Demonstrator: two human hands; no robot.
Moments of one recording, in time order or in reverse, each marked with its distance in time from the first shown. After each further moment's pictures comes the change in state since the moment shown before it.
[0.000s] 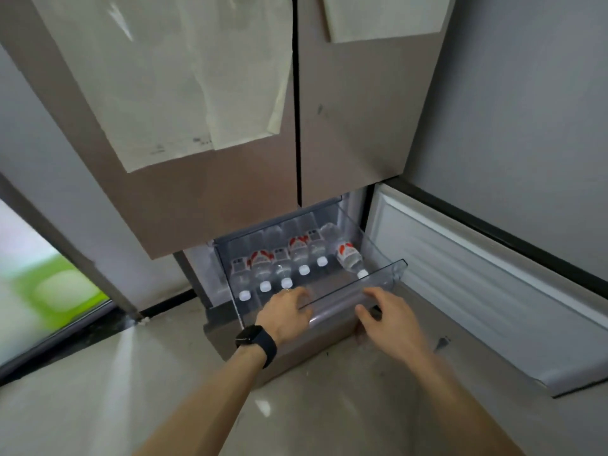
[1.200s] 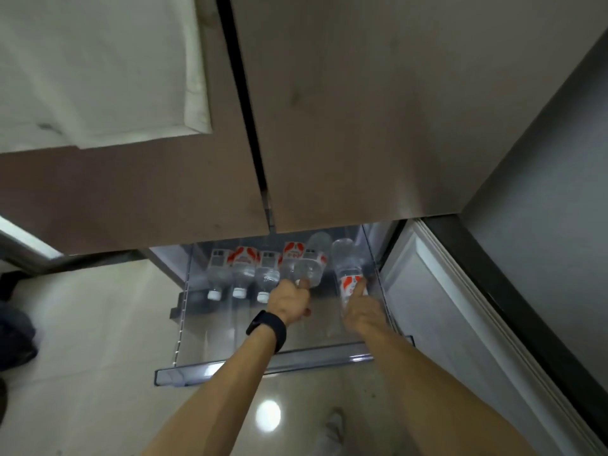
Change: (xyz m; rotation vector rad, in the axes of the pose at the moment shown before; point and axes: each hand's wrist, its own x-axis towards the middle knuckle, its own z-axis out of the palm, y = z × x) left_hand 0.190 0.050 0.046 -0.625 0.229 -0.663; right_hand 0.277 0.098 0.091 -0.386 -0.460 0.135
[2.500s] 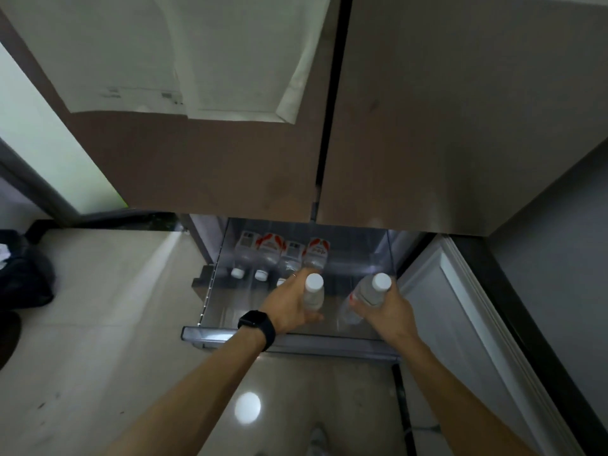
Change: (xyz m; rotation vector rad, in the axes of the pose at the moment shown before) left_hand -0.022 -0.050 -0.033 0.332 -0.015 0.460; right_hand -0.080 0.009 -0.062 0.514 0.110 -0.268
